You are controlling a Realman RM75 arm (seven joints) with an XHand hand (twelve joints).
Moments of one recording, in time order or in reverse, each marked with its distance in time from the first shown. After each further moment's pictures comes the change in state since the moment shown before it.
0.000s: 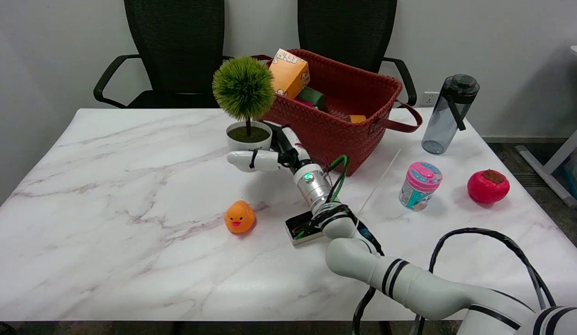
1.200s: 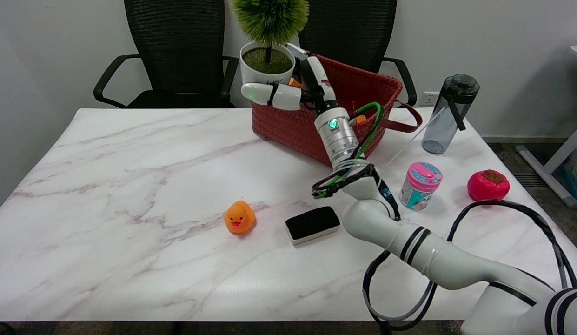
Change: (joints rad) arm 0.061 0.131 0.037 0.229 -0.044 0.098 -0.001
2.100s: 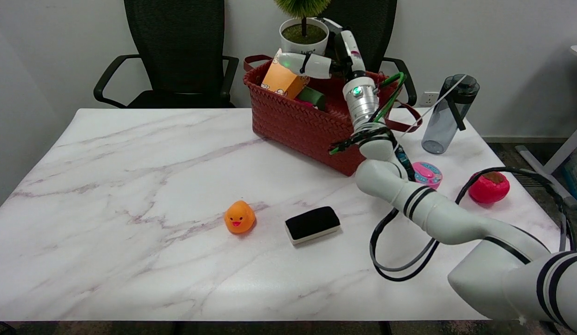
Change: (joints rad) arm 0.210 0.038 0.059 -0.297 0.002 0.008 0.003
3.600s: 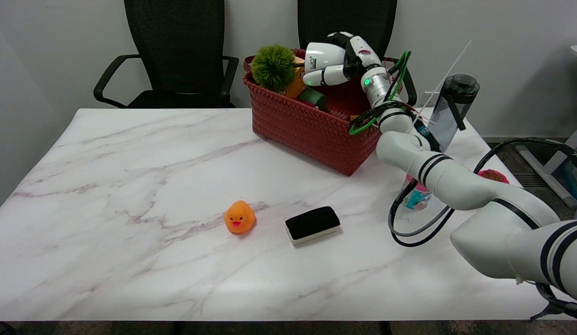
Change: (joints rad) arm 0.186 0.064 -0.004 -0.276 -0.056 -0.210 -0.266
